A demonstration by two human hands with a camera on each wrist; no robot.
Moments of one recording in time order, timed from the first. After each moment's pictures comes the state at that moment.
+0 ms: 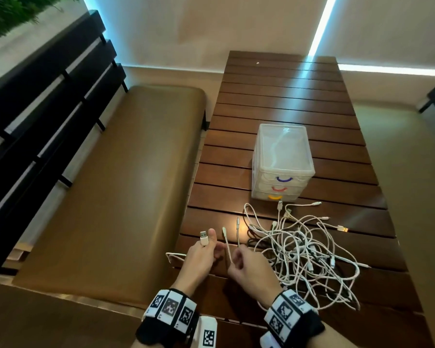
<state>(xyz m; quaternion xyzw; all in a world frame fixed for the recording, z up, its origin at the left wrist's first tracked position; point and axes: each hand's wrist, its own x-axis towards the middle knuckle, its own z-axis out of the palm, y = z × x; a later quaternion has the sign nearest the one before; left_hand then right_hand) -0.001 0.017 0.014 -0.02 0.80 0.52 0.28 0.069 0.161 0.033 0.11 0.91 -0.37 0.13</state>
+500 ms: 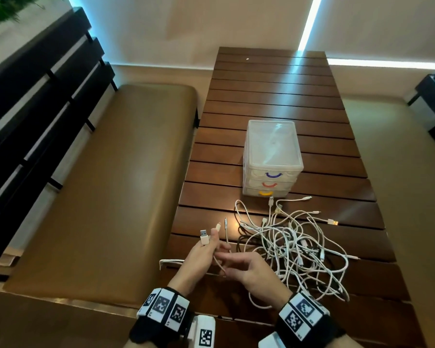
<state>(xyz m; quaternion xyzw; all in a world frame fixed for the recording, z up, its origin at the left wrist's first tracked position) 0.010 0.034 0.038 -0.02 0.74 0.57 0.35 0.089 0.181 0.041 0.08 0.70 -0.69 0.16</state>
